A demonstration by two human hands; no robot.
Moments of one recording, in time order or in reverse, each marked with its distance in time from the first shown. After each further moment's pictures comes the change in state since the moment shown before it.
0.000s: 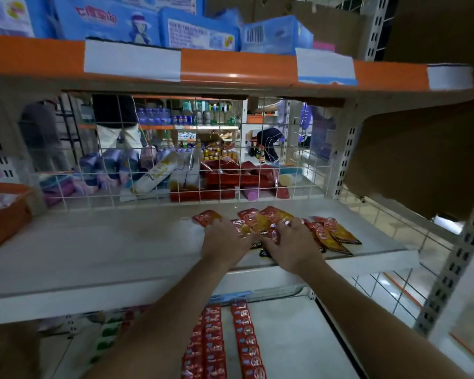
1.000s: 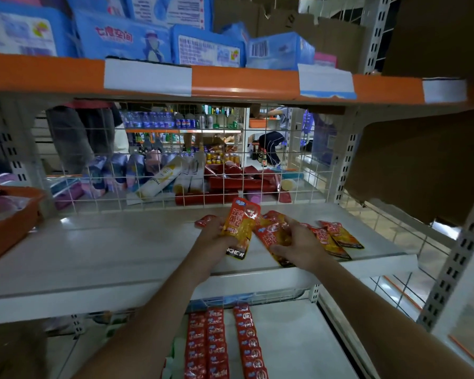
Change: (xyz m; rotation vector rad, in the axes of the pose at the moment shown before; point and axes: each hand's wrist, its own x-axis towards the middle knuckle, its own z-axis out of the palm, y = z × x) left_hand -0.025 -0.022 -0.043 -0.950 -0.223 -0.114; right_hand -0.003 0.006 -0.020 0.452 -0.073 0.016
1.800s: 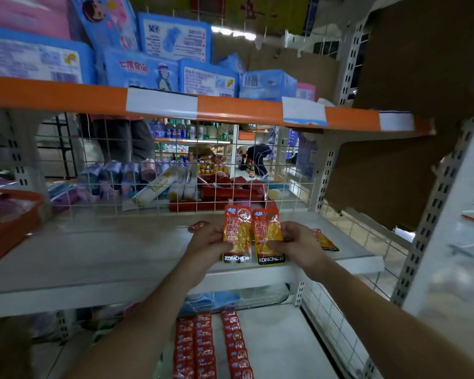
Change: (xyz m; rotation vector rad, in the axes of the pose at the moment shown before) left_hand -0.026 0.009 0.002 -0.154 -0.030 0.060; right_hand -0.037 -0.007 -0.030 0.586 0.020 -0.032
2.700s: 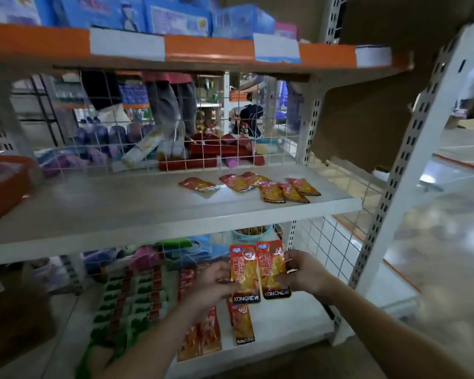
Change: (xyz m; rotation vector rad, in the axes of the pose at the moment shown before) left_hand -0.118 -0.125 0.032 0.187 -0.129 -0.277; right_hand -0.131 0.101 -0.016 -0.052 -0.189 0.342
